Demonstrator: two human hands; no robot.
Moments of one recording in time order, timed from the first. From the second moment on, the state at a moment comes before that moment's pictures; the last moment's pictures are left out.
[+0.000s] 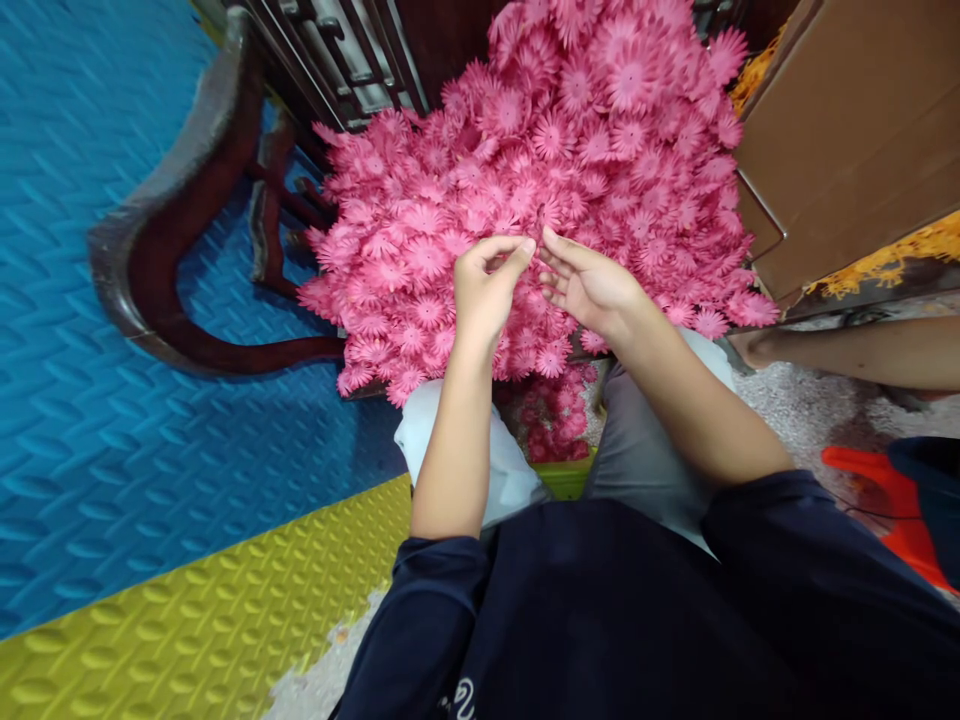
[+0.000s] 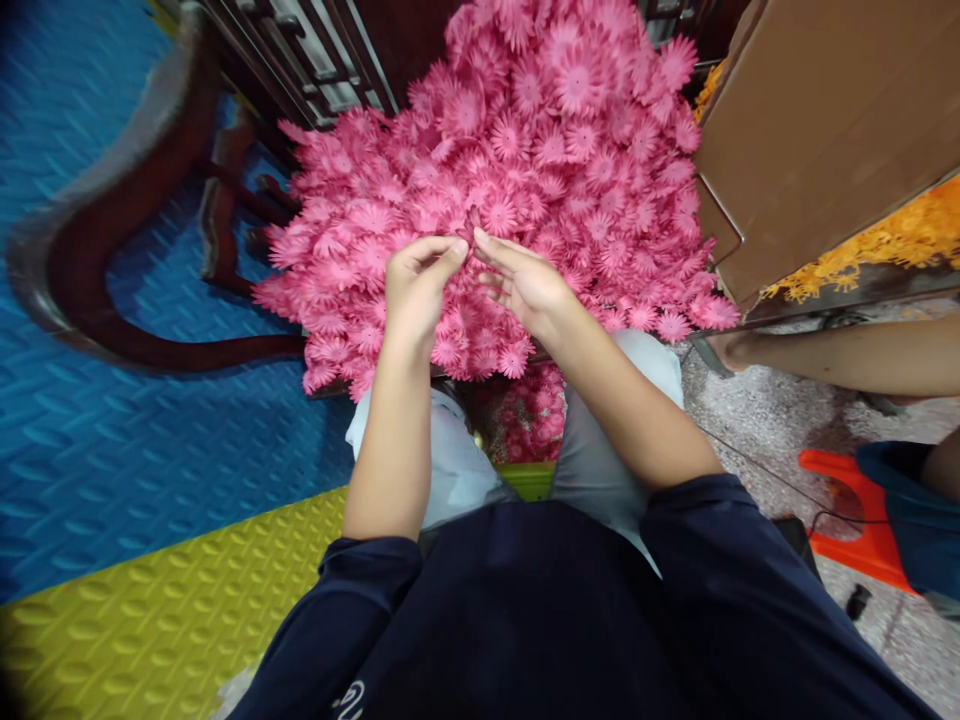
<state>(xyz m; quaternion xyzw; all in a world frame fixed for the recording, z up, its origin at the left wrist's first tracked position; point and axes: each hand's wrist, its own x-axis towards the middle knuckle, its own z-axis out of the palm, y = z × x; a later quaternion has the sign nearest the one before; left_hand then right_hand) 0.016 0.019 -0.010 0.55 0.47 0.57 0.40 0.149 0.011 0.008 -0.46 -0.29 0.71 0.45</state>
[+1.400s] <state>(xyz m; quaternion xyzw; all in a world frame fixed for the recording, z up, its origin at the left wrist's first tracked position) -0.029 0.051 -0.041 0.42 0.54 0.64 0.34 0.149 0.013 0.010 -0.51 -0.26 0.65 0.50</state>
